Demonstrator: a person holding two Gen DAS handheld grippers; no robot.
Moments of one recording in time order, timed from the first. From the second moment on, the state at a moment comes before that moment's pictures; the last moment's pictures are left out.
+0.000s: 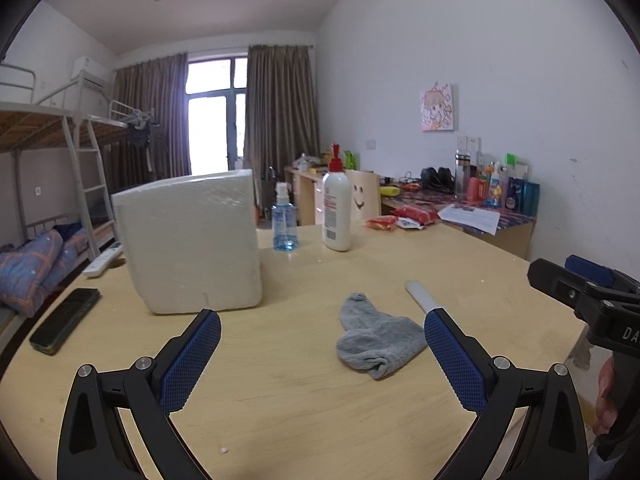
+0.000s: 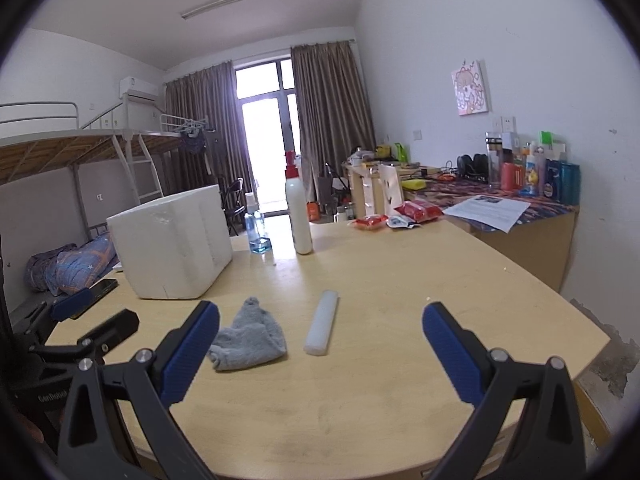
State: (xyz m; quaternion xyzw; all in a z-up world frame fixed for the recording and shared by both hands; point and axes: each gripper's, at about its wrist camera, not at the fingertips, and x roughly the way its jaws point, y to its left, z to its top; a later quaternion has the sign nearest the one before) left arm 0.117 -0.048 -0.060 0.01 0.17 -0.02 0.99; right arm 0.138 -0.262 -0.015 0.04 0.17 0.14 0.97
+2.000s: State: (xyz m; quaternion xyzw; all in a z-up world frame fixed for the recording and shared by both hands) left arm 0.231 -0.099 -0.111 0.03 0.39 -0.08 0.92; right arm 0.244 -0.245 -0.056 -0.04 0.33 0.18 0.93
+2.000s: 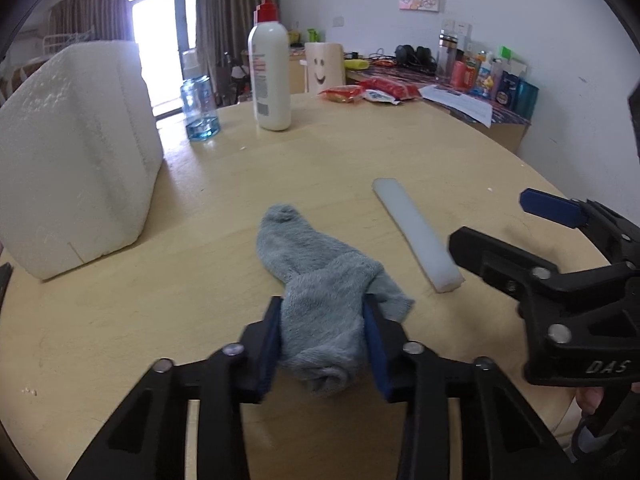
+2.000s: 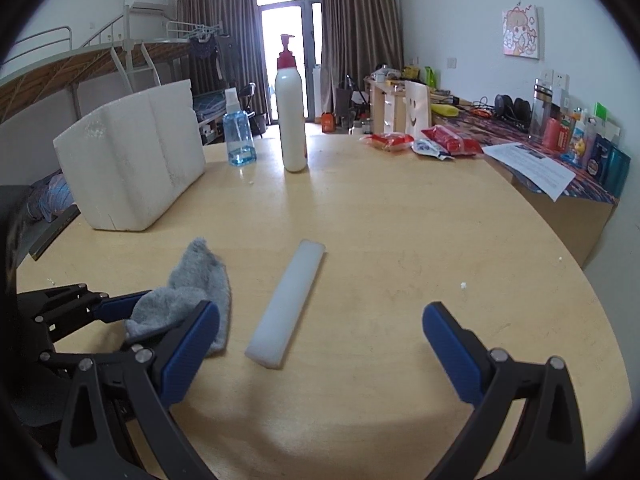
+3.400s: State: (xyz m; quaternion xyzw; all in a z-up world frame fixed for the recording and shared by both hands) left arm 0.228 -0.073 -0.110 -0.01 0.38 -0.08 0.92; right arm 0.255 -0.210 -0.074 -0.08 0.39 0.18 0.90
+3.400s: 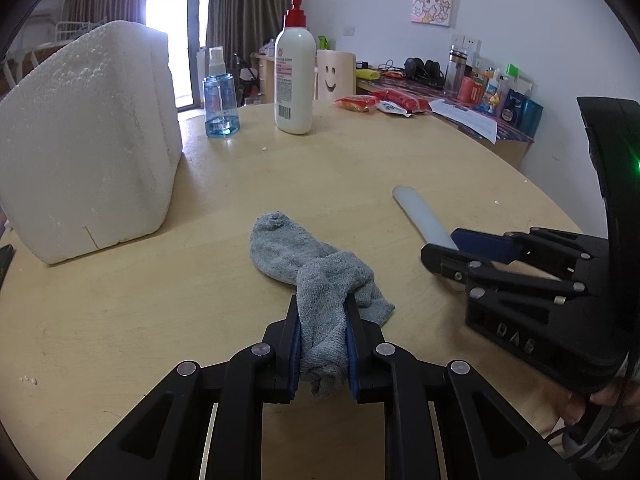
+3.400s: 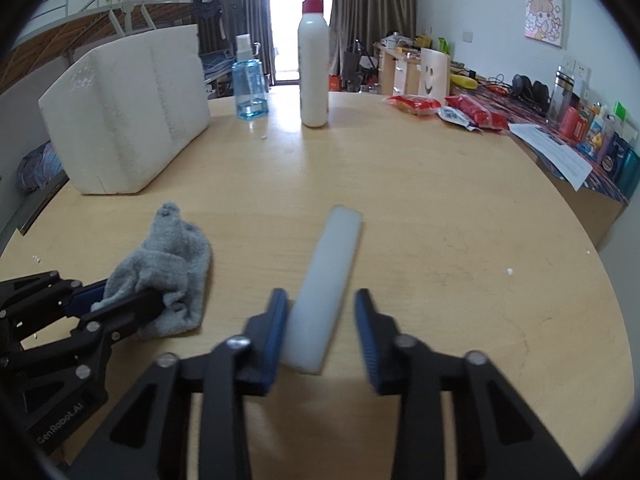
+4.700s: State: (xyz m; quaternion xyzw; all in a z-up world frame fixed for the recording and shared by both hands) left arm 0.194 -0.055 -0.077 0.00 0.32 -0.06 0.95; right arm 0.225 -0.229 -0.034 0.00 0.31 0.21 0.93
